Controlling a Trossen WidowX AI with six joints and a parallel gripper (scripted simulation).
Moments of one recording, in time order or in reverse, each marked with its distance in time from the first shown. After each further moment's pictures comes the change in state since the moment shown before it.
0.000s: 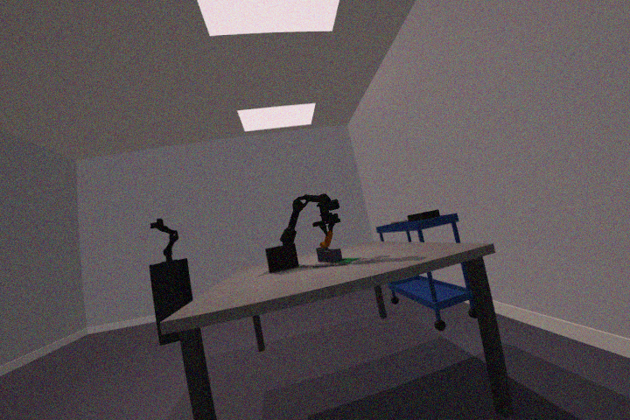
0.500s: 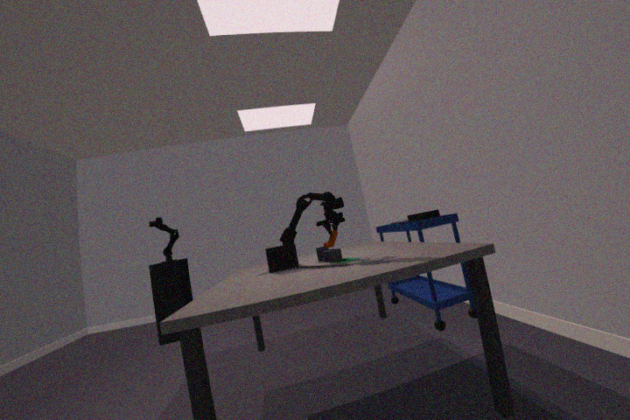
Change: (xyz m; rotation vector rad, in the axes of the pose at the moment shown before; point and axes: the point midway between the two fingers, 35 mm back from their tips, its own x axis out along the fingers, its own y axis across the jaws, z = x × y) arm 0.001 -0.005 0.056 -0.001 -0.005 0.001
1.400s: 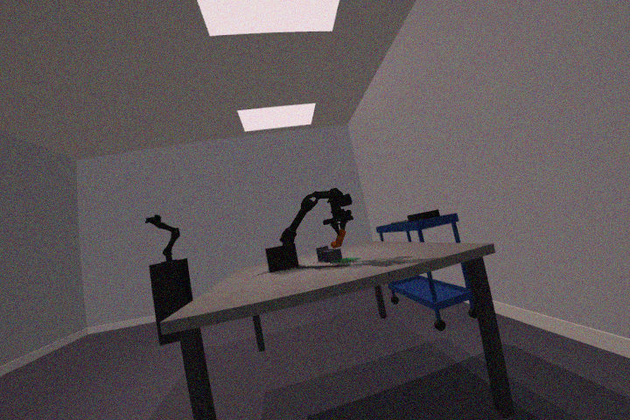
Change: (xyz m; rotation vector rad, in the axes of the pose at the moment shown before) arm -0.002 -0.007 0.088 -0.001 -0.007 0.001
